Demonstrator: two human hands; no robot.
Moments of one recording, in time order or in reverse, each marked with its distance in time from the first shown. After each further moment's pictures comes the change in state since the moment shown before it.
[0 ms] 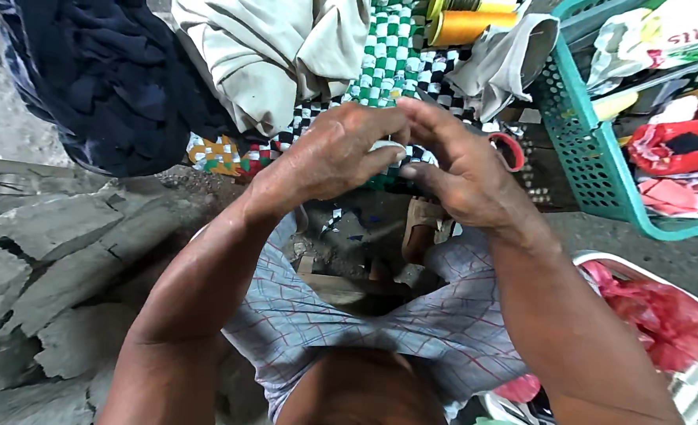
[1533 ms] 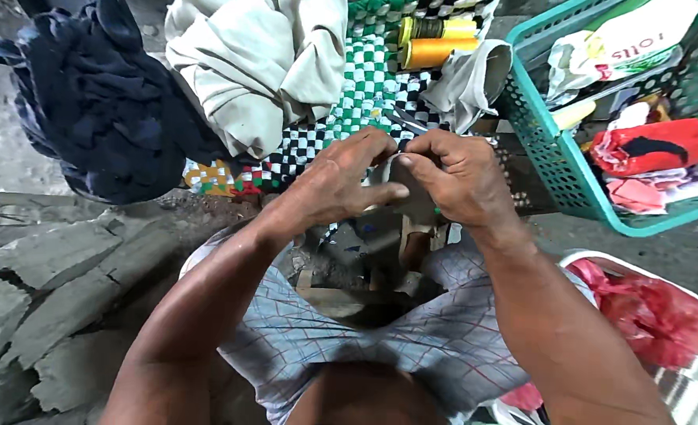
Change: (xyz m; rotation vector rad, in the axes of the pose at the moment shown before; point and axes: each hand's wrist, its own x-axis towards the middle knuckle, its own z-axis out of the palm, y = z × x) left_hand 0.005 0.005 0.025 -0.075 0.050 -0.087; right_hand -0.005 0.010 -0.009 -0.181 0.276 -0.021
